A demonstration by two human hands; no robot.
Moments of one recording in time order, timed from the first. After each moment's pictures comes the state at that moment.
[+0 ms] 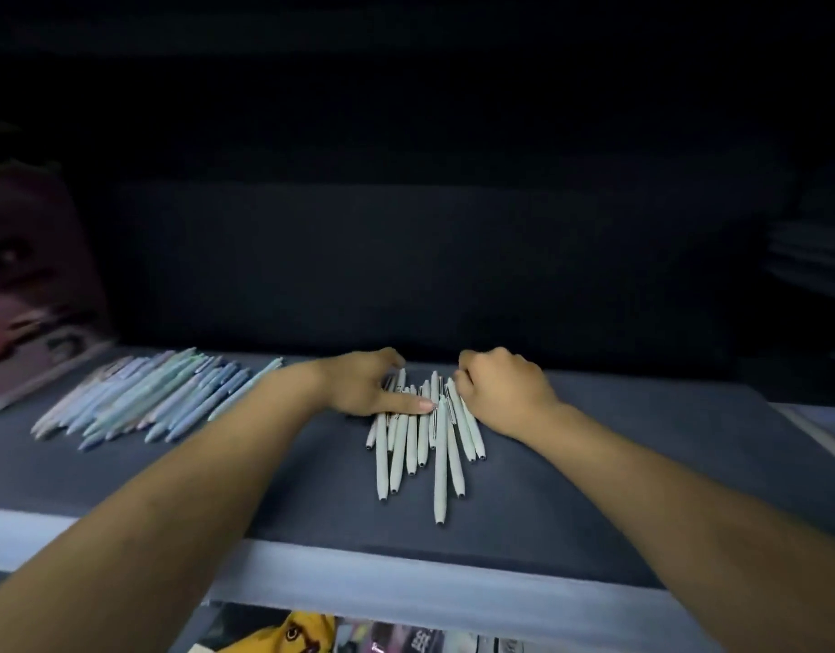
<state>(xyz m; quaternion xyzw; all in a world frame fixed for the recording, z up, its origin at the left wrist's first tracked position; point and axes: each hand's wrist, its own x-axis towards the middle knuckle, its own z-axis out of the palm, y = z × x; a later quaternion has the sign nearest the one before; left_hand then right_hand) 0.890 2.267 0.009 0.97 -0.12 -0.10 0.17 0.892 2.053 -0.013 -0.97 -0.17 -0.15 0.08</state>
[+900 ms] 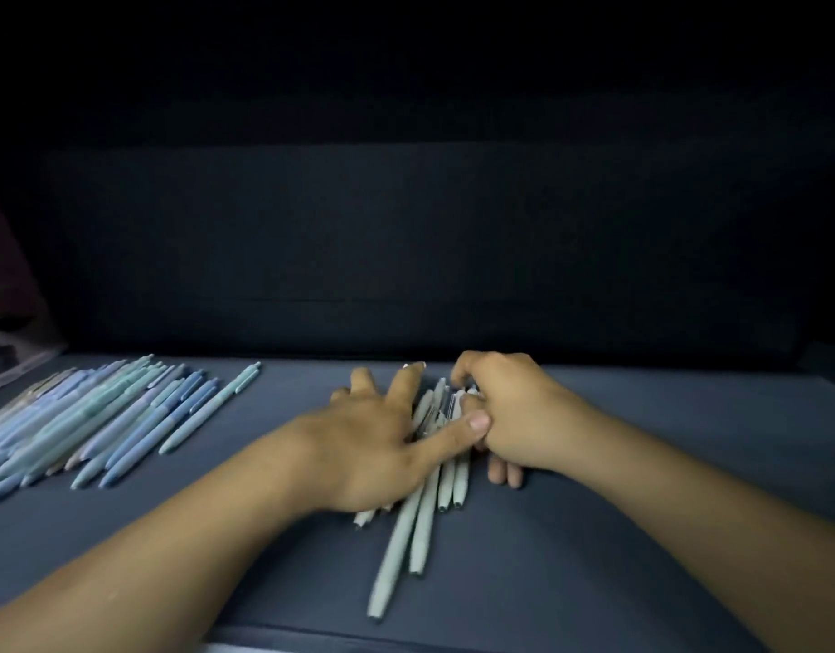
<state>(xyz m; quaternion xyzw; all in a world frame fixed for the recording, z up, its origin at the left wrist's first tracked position) 0.842 2.239 0.004 0.98 -0.09 -0.09 0.14 0.879 2.071 -0.002 -0.95 -0.15 0.05 0.28</state>
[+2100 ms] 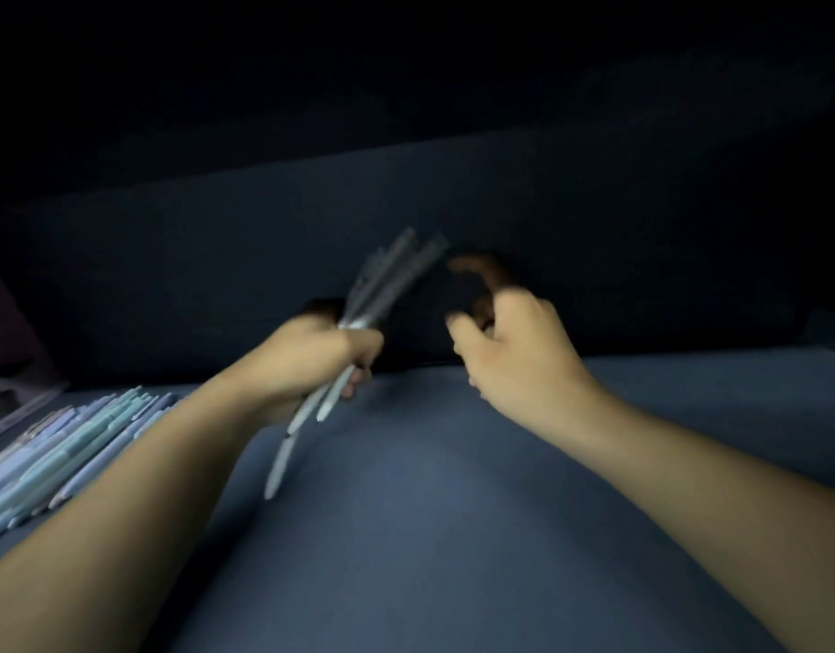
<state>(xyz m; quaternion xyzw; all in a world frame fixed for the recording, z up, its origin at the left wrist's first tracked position) 0.904 2.239 0.036 0.85 -0.02 0.04 0.52 0.902 2.043 0.008 -0.83 -0.16 -0.22 0.49</state>
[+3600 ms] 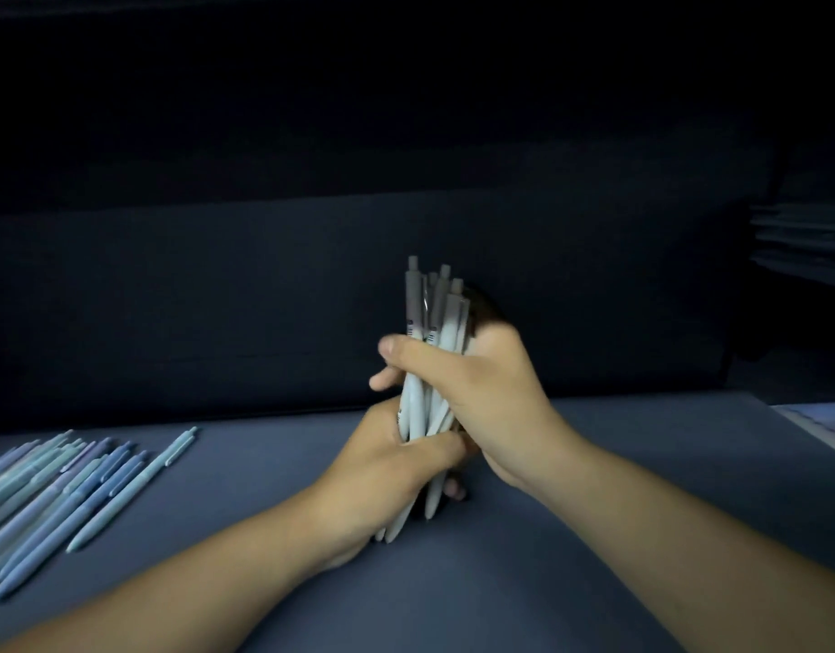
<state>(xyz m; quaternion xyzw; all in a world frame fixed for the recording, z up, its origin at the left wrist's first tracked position) 0.866 2.180 -0.003 0.71 -0.26 -0.03 0.65 0.871 2.063 0.038 -0.66 -0.18 -0.13 0.72</state>
